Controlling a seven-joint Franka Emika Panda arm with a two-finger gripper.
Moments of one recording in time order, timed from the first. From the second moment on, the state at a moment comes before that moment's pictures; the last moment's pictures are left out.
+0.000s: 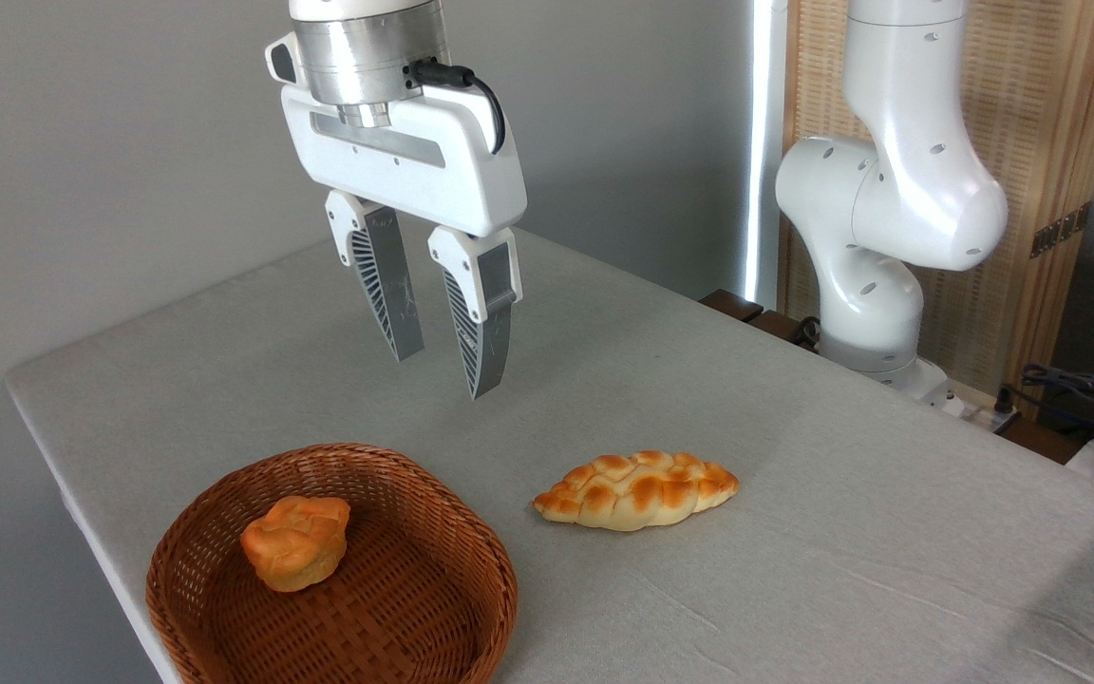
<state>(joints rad) -0.01 -0.02 -0.01 -1.65 0.02 1.66 0.66</state>
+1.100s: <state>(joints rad) -0.03 0.10 -0.08 -1.69 -0.04 2.06 0.68</state>
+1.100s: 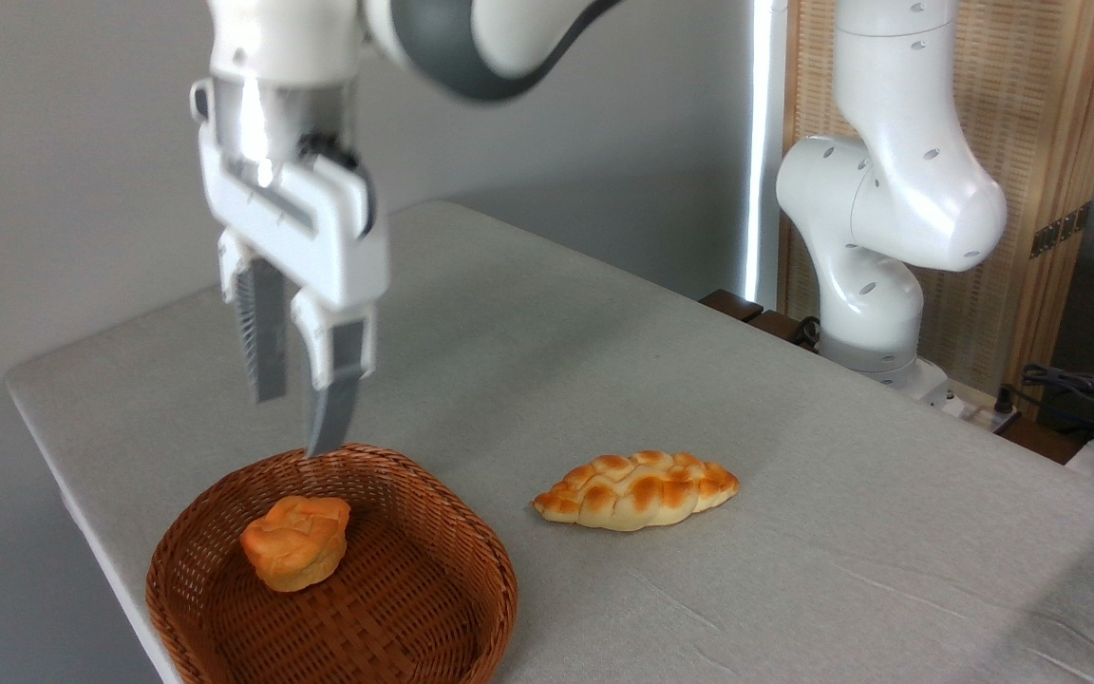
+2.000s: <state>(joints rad) -0.05 0.24 -0.11 -1.83 -0.04 2.29 0.76</state>
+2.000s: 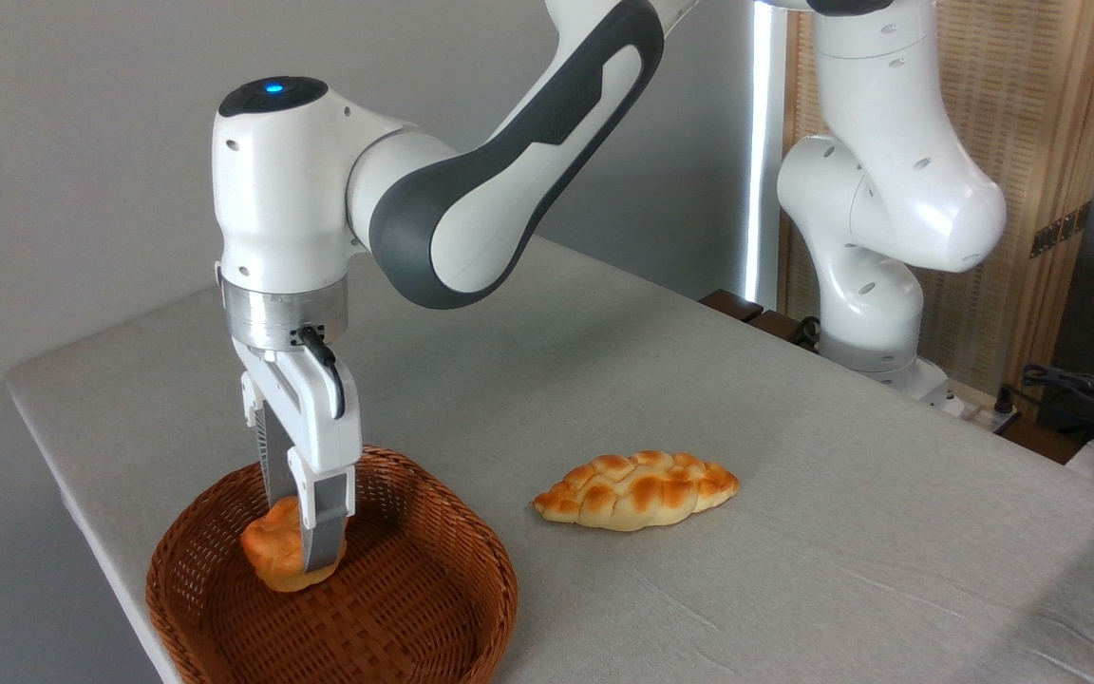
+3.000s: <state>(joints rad) -0.04 0.13 -0.09 -1.80 -0.06 2.29 0.72</state>
